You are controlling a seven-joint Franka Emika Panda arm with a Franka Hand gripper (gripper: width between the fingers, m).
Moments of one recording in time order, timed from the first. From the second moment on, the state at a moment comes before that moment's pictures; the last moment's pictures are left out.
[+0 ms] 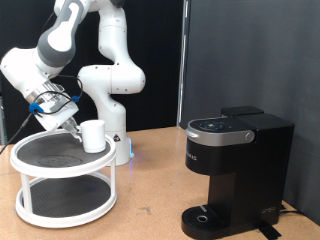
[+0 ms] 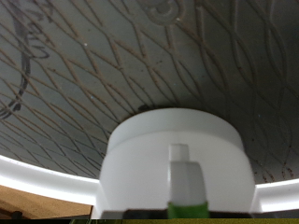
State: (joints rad) arm -0.33 -0.49 -0.67 -2.78 0.42 2.05 1.65
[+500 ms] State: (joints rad) arm -0.35 -0.51 -0.67 -2.74 0.40 1.91 1.72
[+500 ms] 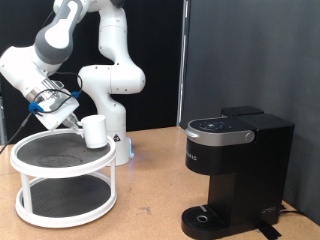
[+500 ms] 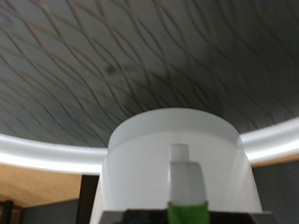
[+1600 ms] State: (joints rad) arm -0.30 -0.57 -0.57 -2.72 0.51 1.91 1.85
